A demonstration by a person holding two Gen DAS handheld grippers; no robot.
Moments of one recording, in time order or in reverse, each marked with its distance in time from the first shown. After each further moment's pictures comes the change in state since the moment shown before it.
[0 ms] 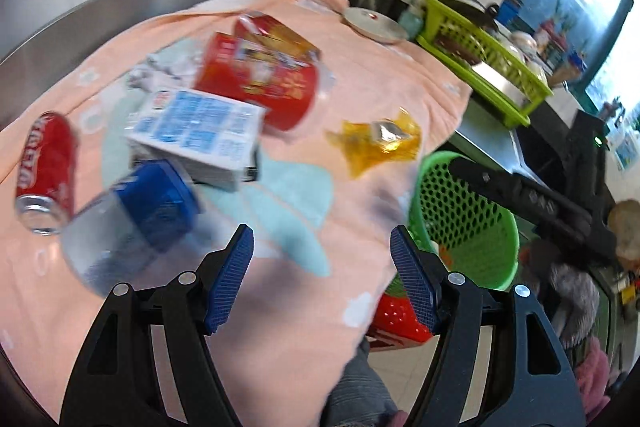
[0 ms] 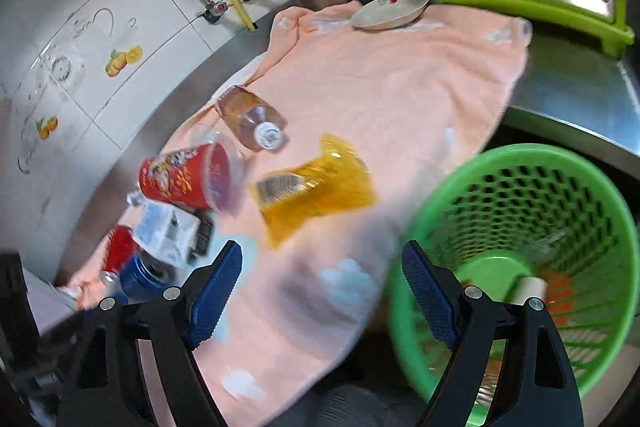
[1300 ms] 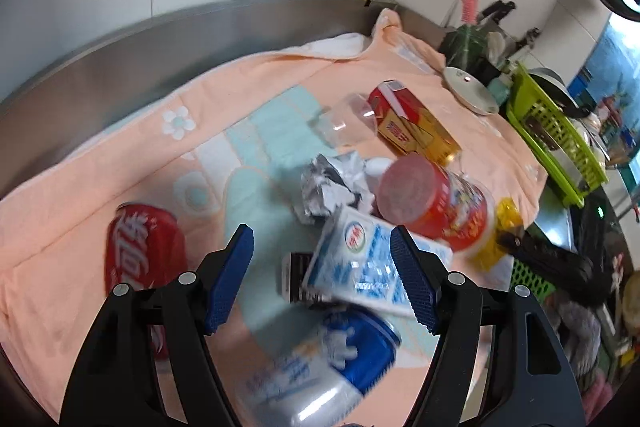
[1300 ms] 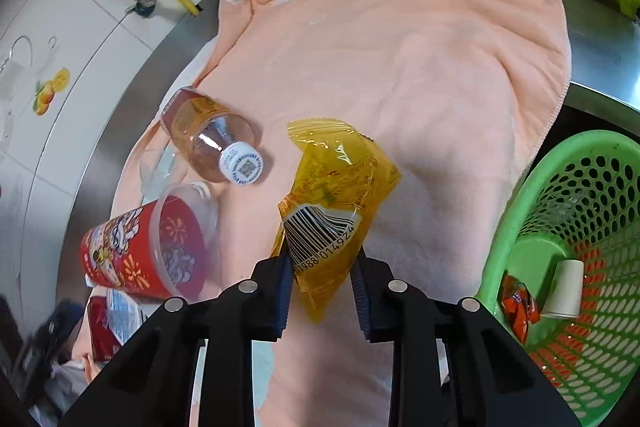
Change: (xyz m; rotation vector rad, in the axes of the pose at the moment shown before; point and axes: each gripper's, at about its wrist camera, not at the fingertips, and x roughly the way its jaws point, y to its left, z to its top) left arm 0.019 0.135 0.098 -0.155 -0.048 0.110; right arm 0.097 0.014 0.047 0.163 0.105 -0.094
